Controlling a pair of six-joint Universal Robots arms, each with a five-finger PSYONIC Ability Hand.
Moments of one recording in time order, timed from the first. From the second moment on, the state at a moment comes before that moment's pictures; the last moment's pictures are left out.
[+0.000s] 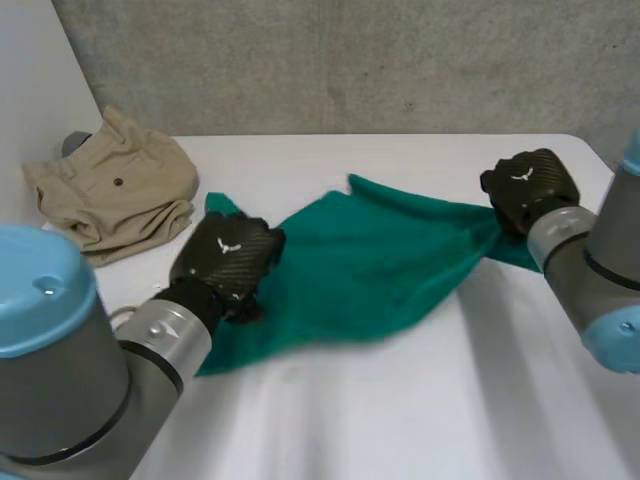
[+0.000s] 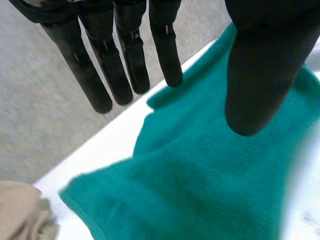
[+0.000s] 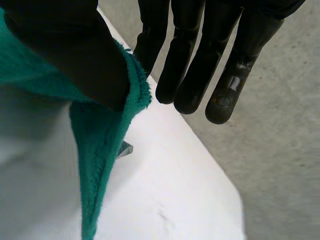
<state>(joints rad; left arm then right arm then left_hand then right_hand) 4.07 -1.74 -1.74 3.28 -1.63 3.44 1.91 -1.22 1.47 -0.07 1.61 2.51 0.65 0.66 0.67 0.66 0.49 0.99 1.17 1.18 1.19 0.99</state>
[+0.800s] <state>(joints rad) 4.26 -1.85 -1.94 3.36 -1.58 3.62 1.92 -1.33 1.71 -0.16 1.61 2.46 0.26 0.27 0.27 0.27 0.10 0.99 1.17 1.18 1.19 0.99</state>
